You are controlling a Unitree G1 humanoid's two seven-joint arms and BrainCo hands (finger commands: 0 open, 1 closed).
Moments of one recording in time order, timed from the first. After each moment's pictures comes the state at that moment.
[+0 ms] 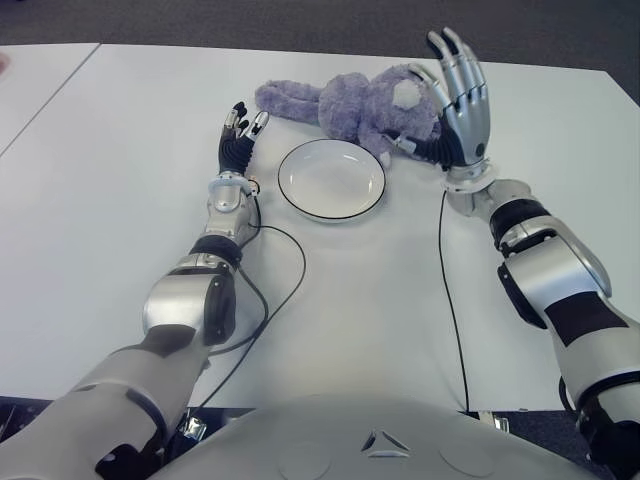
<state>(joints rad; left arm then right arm) -0.73 0.08 0.26 1.23 0.06 -0.48 0.10 -1.02 -0.46 0.58 1.34 -1.12 -0.68 -1.54</state>
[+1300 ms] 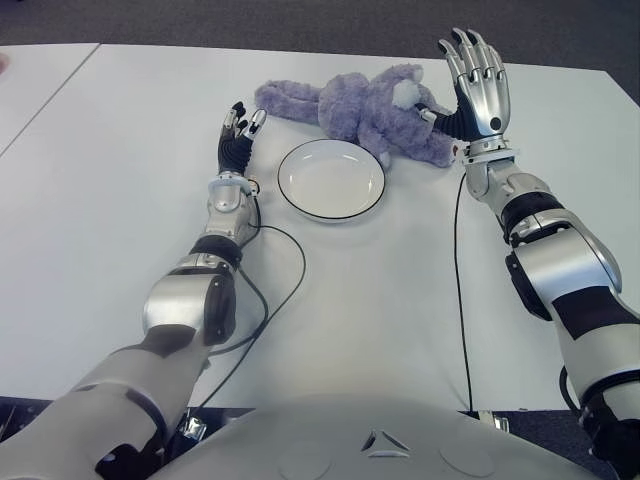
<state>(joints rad) -0.73 0.08 0.26 1.23 0.06 -0.48 0.11 -1.03 -0.46 0.49 1.38 -0.88 -0.46 -0.97</state>
